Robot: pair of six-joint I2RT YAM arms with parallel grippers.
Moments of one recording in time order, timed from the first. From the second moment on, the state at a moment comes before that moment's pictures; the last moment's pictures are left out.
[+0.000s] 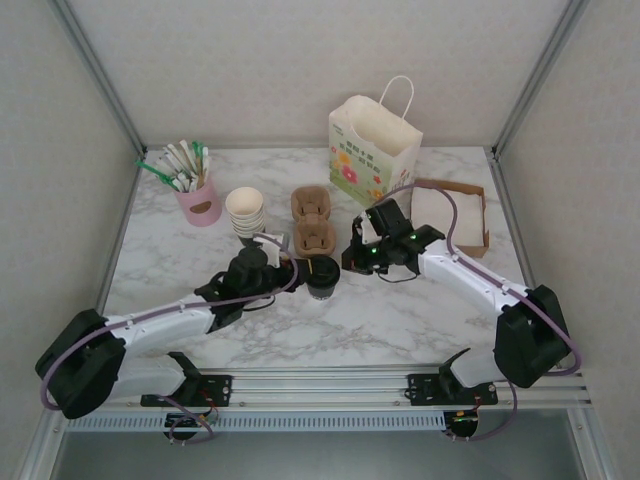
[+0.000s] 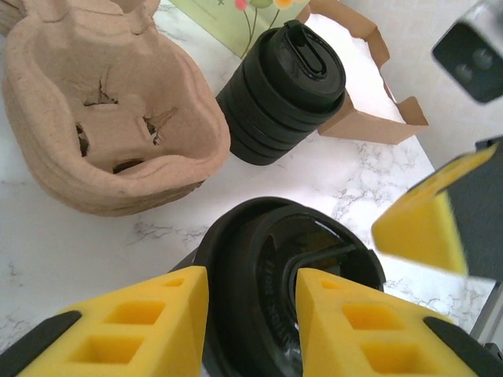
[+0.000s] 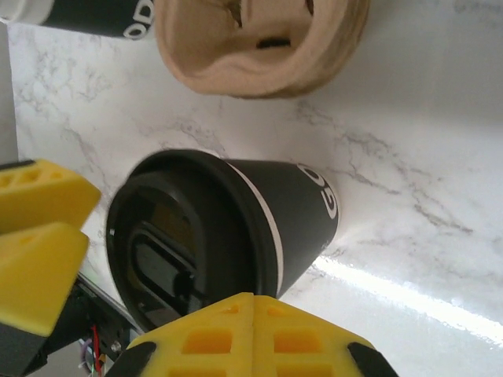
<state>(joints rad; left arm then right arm) -0.72 1.24 0.52 0.29 0.07 -0.64 0.61 1.41 1.00 -0.58 -0.43 0.62</state>
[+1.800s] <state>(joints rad) -0.71 1.29 0.53 0.32 0.09 -0.63 0.65 1.39 0.89 -0.45 -0.50 0.74</state>
